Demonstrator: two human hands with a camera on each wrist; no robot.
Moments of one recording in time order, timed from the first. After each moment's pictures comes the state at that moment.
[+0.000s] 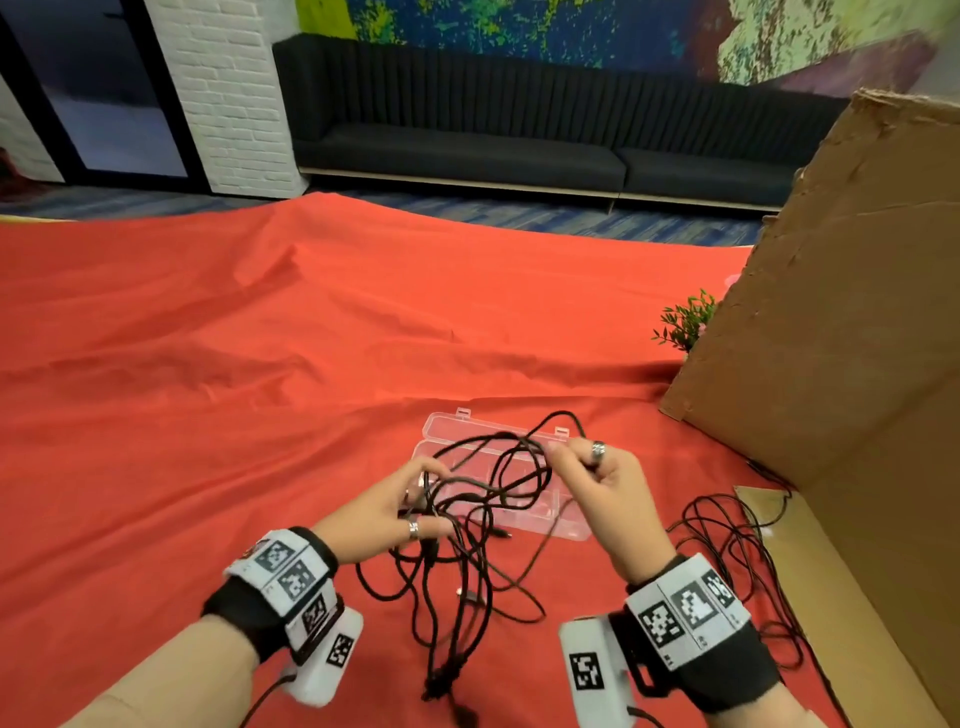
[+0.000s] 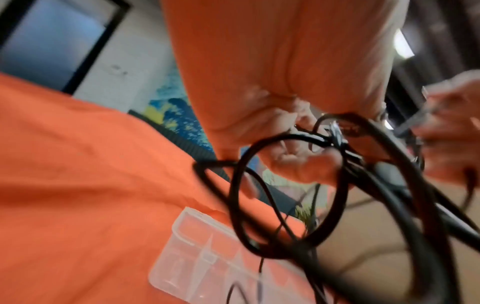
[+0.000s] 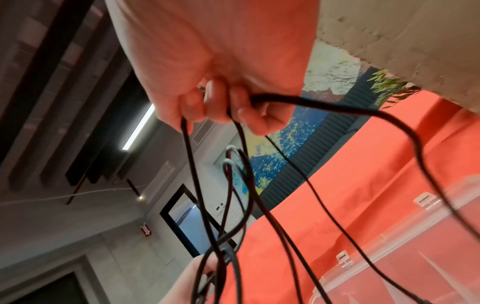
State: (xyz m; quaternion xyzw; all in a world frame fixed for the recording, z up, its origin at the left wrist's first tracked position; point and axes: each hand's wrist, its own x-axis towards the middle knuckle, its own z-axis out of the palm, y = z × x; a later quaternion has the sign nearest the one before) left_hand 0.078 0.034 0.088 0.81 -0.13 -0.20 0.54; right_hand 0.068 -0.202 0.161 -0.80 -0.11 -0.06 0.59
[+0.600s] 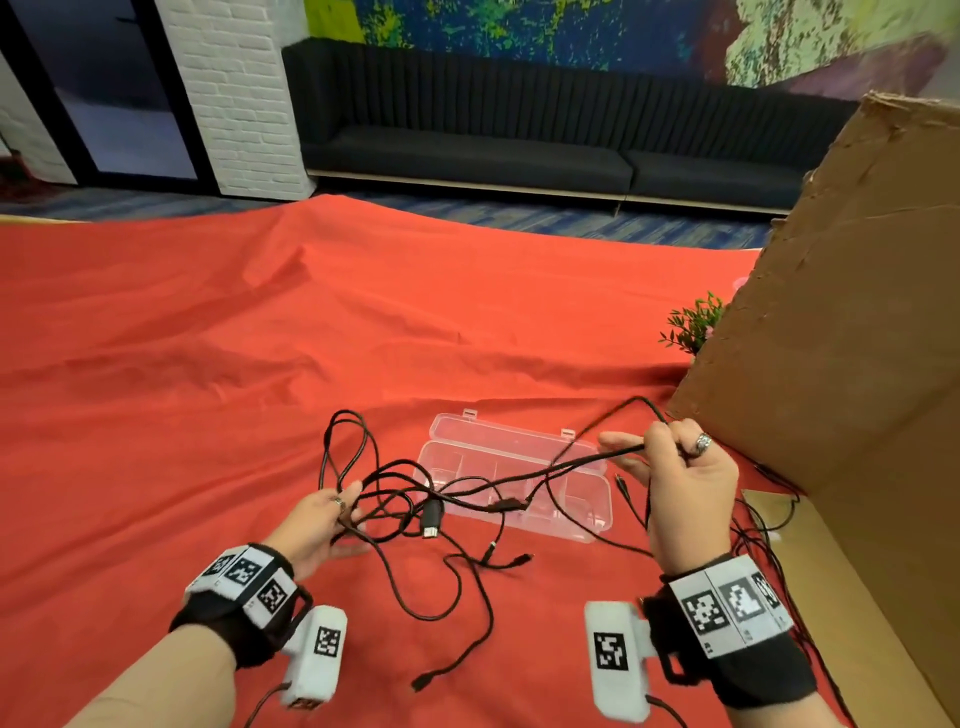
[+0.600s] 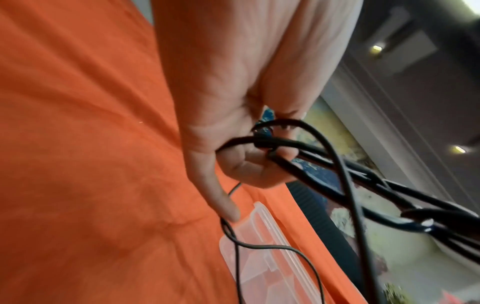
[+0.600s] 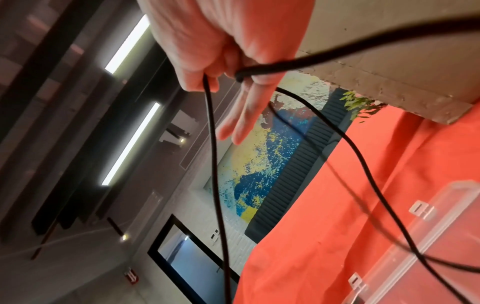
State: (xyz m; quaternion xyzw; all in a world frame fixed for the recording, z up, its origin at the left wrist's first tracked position) left_hand 0.076 0.079 0.044 0.62 0.25 -0.14 0.73; right_hand 0.074 -0.222 0.172 -0.64 0.04 -0.21 0.74
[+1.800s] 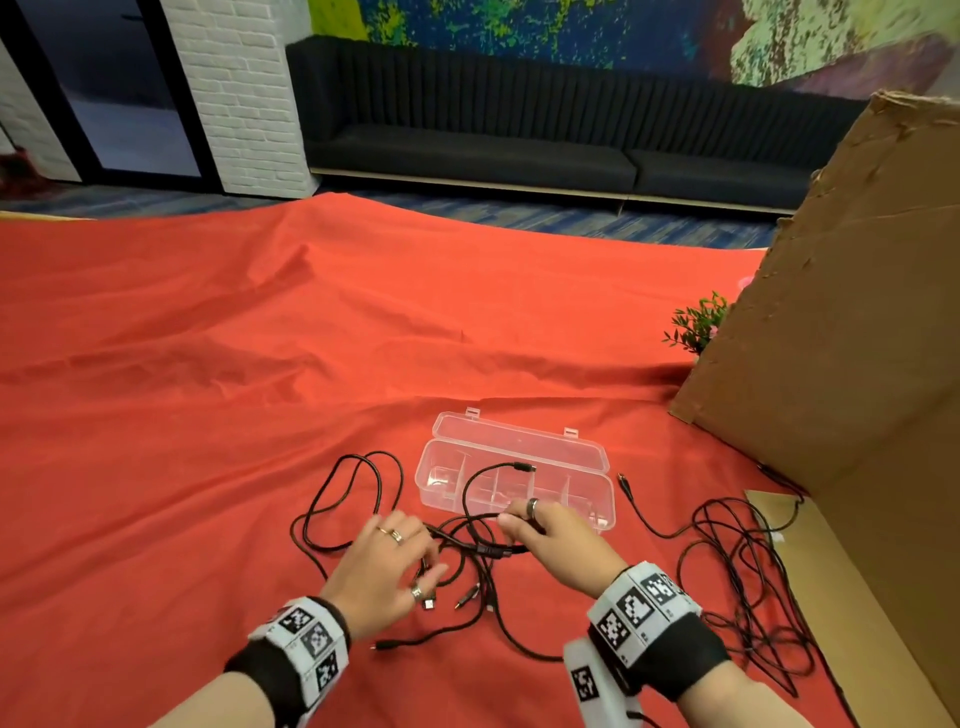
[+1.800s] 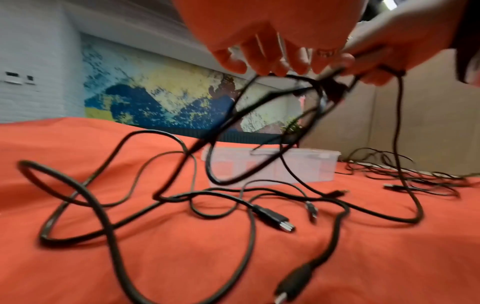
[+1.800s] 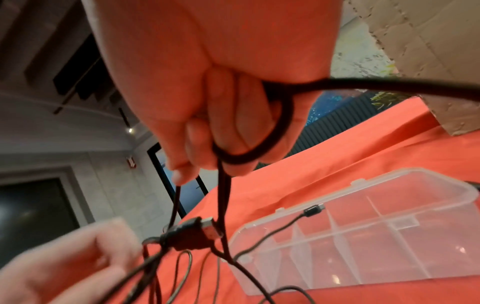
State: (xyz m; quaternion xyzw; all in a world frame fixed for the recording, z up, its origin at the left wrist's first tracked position) left_hand 0.037 0.035 0.027 0.94 -0.25 0.15 0.20; right_hand 0.078 -0.192 0.097 -0.91 -0.19 0.19 0.33
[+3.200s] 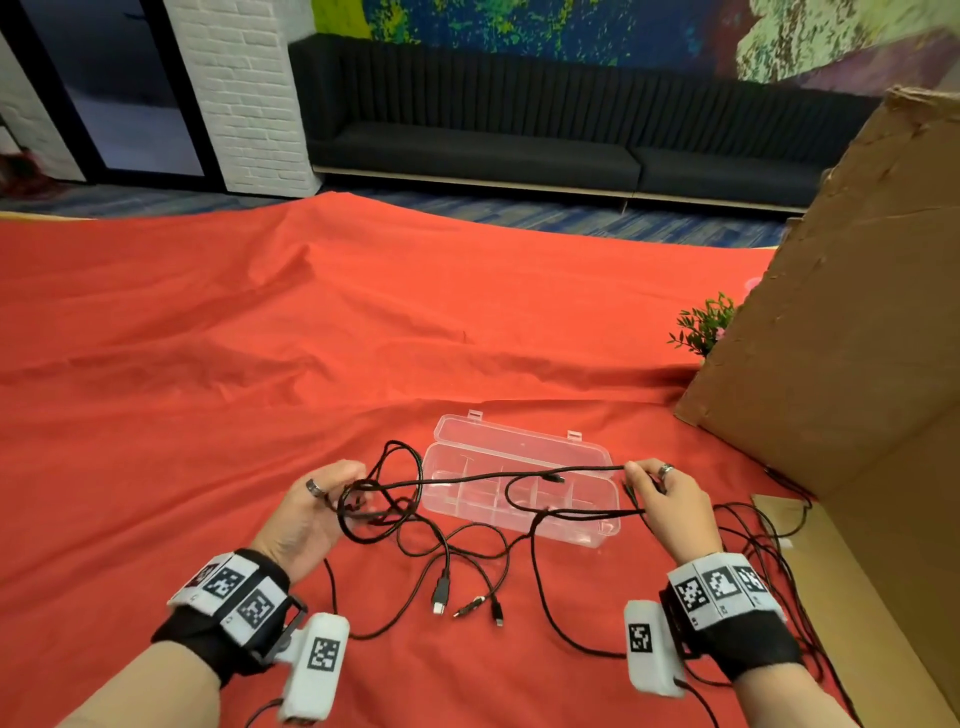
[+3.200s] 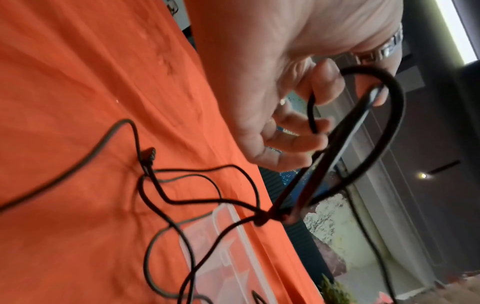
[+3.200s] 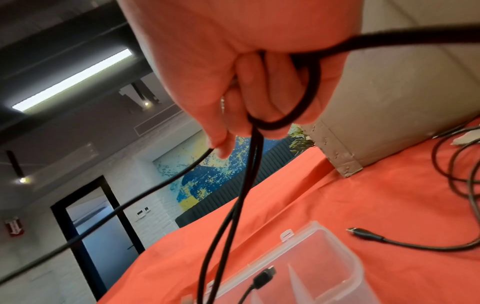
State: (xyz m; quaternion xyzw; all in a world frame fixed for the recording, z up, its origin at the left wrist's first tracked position) left_hand 0.070 0.082 0.077 0.50 0.11 -0.08 0.86; right_hand 0.112 -0.274 0.099 -0.93 0.08 -0.01 0.37
